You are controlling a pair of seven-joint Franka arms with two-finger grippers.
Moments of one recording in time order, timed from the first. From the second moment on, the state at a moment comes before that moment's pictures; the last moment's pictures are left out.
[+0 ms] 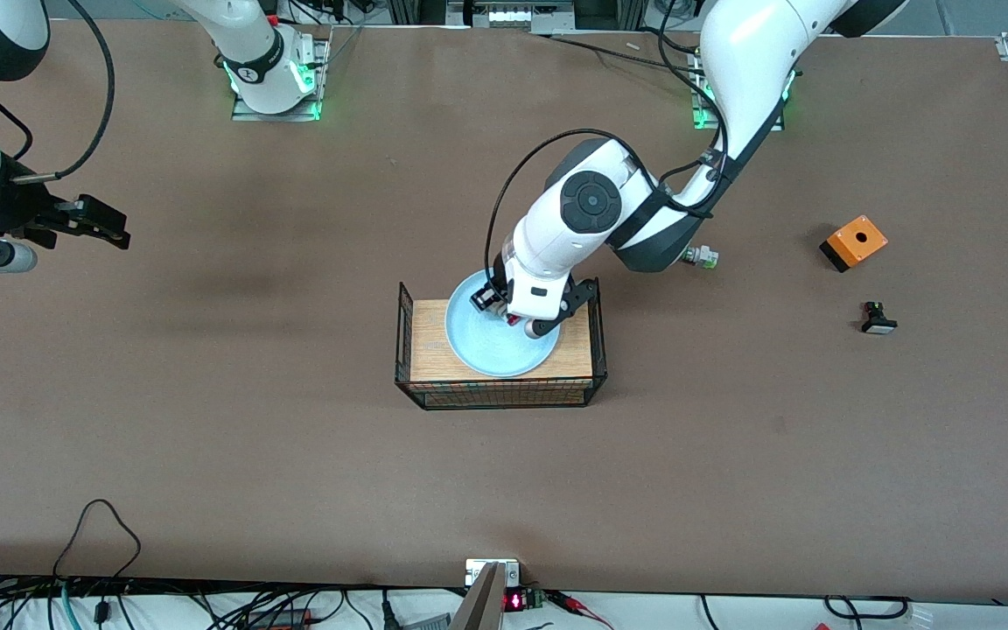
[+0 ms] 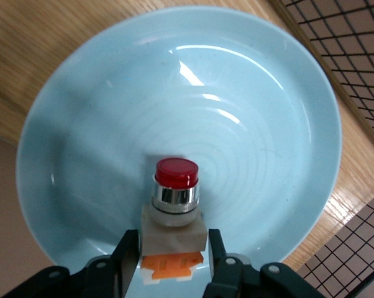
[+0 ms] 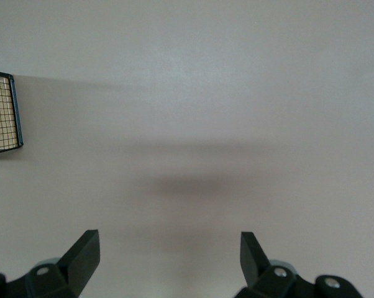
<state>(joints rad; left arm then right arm) -0.33 0.69 -0.47 -1.43 -0.02 2.26 -1.42 0.24 0.06 -0.22 -1.64 0.00 1.66 0.01</state>
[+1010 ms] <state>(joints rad) -0.28 0.62 -0.45 -1.22 -0.02 1.92 -1.32 0.25 0.06 -0.21 -1.64 0.05 1.62 0.11</state>
